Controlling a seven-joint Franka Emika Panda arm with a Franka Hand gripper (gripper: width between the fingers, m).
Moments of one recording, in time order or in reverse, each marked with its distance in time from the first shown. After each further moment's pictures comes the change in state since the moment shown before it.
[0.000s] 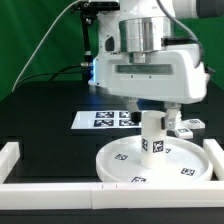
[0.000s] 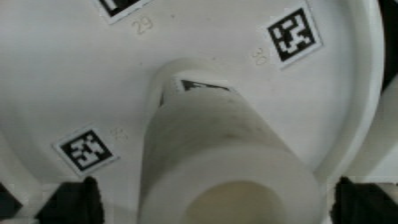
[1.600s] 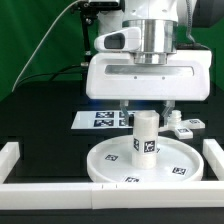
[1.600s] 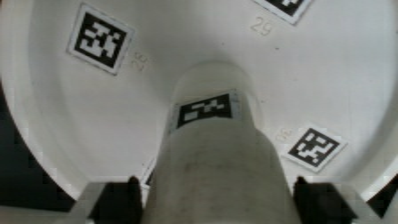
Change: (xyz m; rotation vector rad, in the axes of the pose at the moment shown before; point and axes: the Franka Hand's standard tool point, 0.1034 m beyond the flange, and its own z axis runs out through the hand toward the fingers) arm 0.002 0.011 0.002 -0.066 0.050 -0.753
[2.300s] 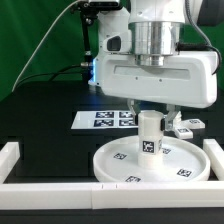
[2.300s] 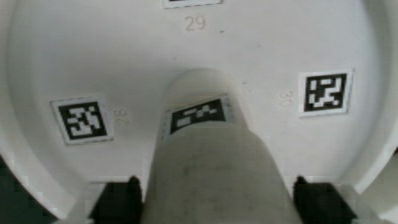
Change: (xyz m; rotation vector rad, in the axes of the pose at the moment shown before) arm 0.001 -0.012 0.001 0.000 -0.044 0.710
